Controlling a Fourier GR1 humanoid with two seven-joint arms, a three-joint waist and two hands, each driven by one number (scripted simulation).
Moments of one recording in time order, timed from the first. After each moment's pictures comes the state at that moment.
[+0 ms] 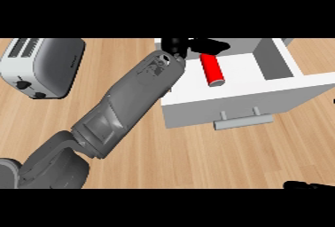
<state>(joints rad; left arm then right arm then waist) -1.41 0.00 -0.62 -0.37 0.59 0.78 -0.09 0.10 -0.10 -0.25 -2.17 -0.01 0.21 0.10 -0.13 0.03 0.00</state>
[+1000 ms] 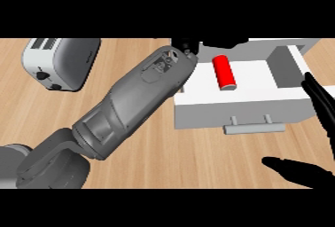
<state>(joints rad) -1.44 0.00 -0.63 -0.45 0.71 0.85 -0.11 0.00 -0.25 -0.04 -2.13 0.61 0.15 0.00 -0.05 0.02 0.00</state>
